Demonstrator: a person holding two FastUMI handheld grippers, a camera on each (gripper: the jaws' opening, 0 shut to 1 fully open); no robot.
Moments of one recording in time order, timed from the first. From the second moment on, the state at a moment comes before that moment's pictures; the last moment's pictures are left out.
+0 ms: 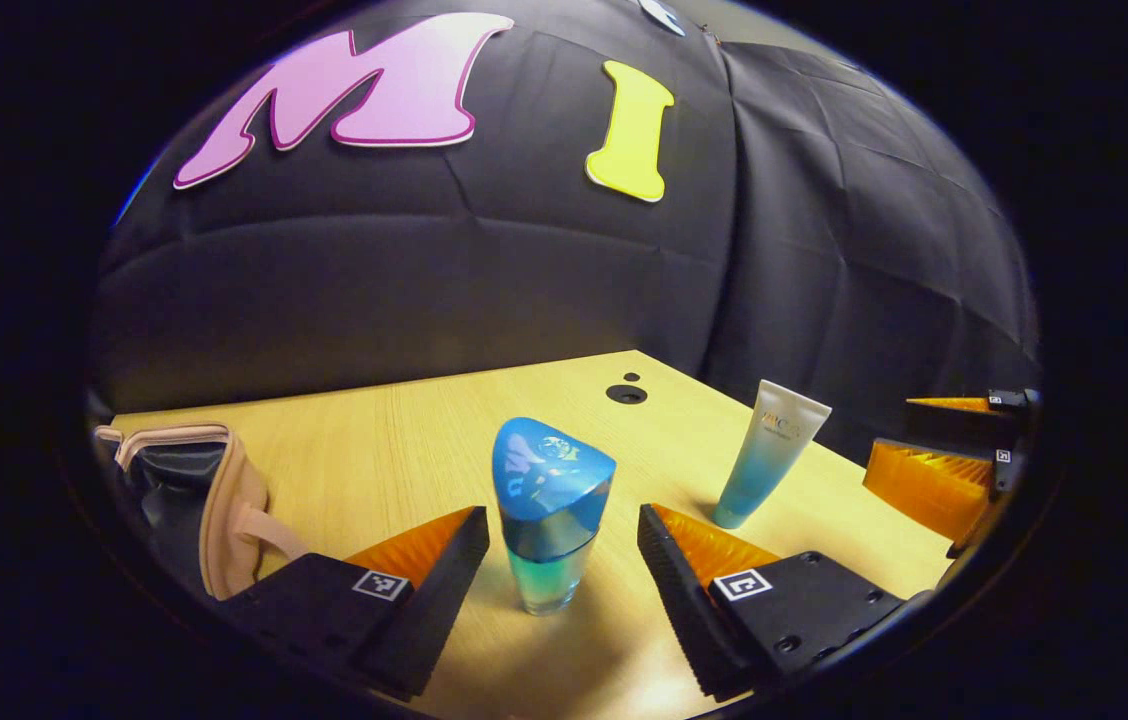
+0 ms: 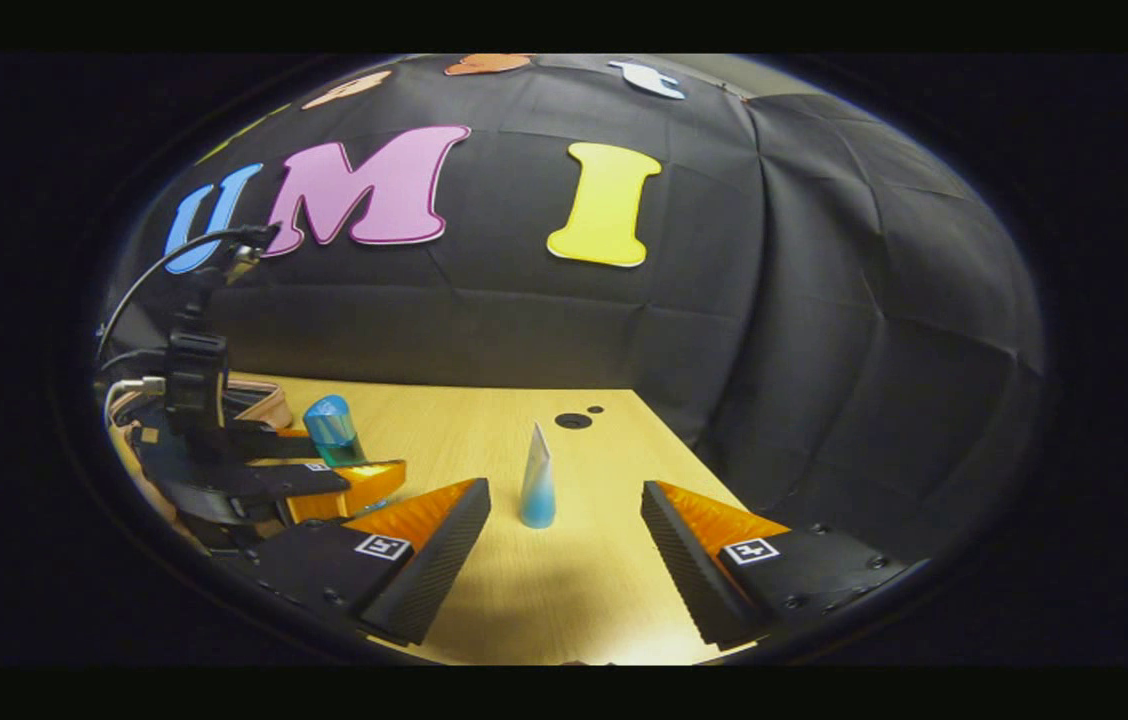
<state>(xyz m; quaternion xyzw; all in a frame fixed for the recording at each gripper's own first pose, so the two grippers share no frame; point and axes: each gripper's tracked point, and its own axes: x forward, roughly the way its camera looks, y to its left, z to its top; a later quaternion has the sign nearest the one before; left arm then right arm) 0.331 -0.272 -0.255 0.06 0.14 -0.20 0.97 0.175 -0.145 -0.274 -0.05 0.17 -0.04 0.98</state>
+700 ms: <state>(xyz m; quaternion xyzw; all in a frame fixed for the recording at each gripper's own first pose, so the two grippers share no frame) 0.329 -0.255 -0.276 0.04 0.17 -0.17 0.97 0.241 -0.137 -0.338 -0.05 0.20 -0.06 0.98</state>
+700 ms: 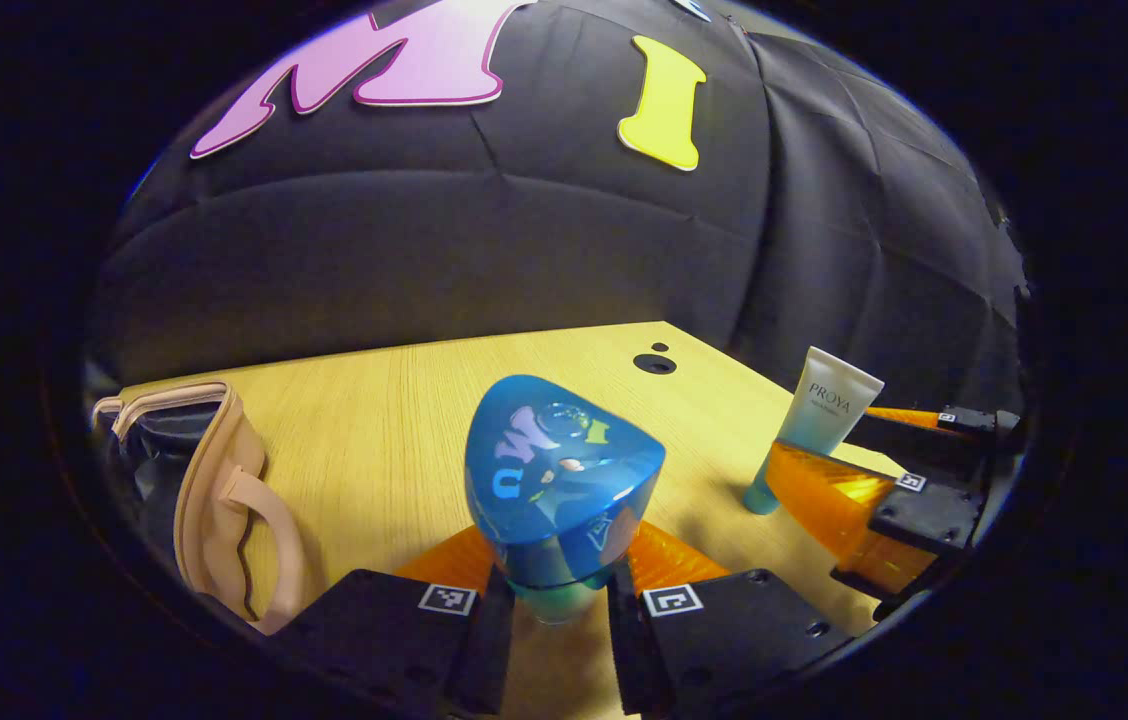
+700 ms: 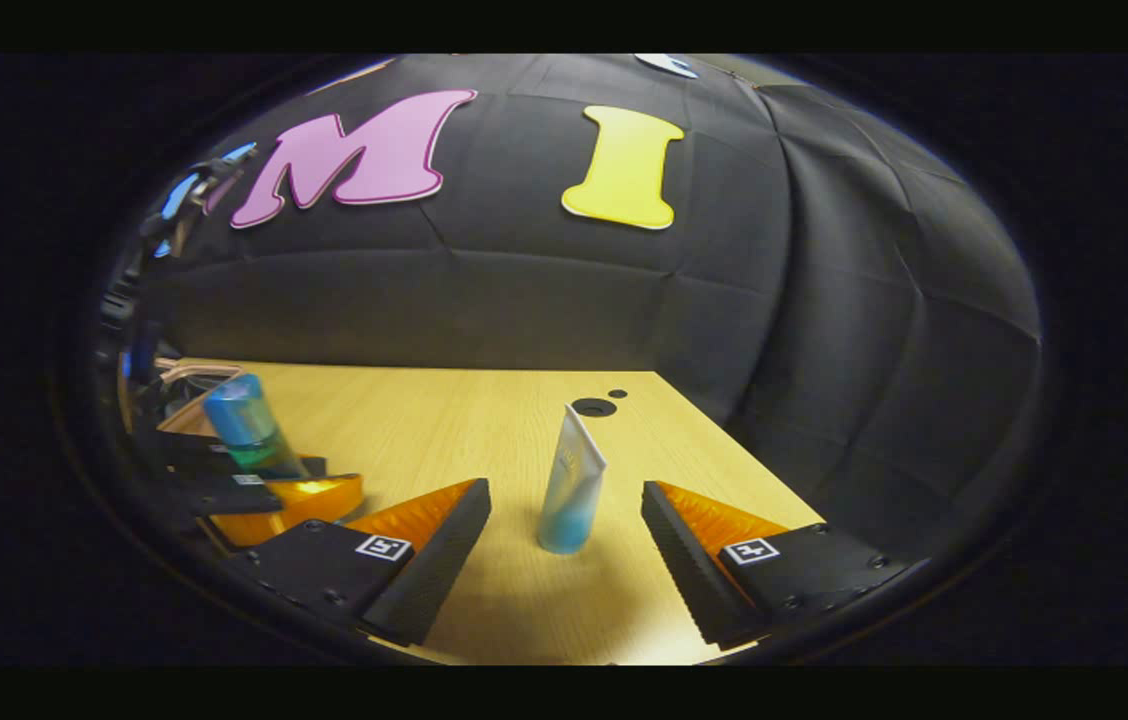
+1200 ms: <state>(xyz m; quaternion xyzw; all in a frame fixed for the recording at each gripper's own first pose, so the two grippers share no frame) 0.297 -0.232 -0.252 0.02 0.15 -0.17 0.97 0.273 -0.131 -0.359 -0.07 0.20 -0.05 0.97</state>
